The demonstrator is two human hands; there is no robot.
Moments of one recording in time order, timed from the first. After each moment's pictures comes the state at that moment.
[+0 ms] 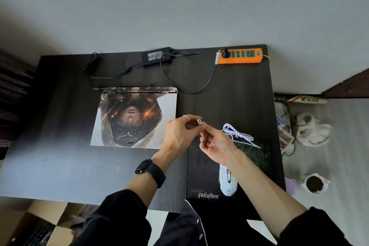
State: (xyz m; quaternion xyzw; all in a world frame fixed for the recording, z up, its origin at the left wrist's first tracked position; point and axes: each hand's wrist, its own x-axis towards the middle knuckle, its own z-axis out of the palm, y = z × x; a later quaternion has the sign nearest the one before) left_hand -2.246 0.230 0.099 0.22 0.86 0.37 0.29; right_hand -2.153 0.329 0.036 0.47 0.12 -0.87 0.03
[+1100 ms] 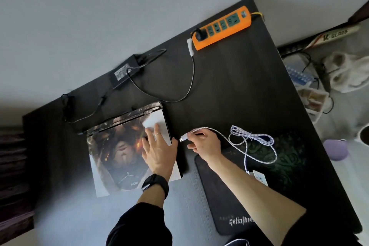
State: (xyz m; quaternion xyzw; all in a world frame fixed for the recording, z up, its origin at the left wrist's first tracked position) left_hand -2.326 0.235 -0.057 0.21 0.97 -0.07 0.14; right_hand -2.220 0.322 -0.089 0.54 0.36 -0.76 -0.03
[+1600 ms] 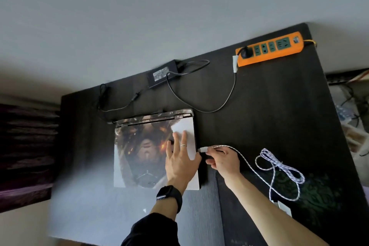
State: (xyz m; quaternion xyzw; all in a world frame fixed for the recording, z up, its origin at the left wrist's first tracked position) left_hand -2.336 0.221 -0.048 0.23 0.95 -0.04 0.22; right_hand -2.239 0.314 -0.089 0.56 0.32 -0.77 -0.01
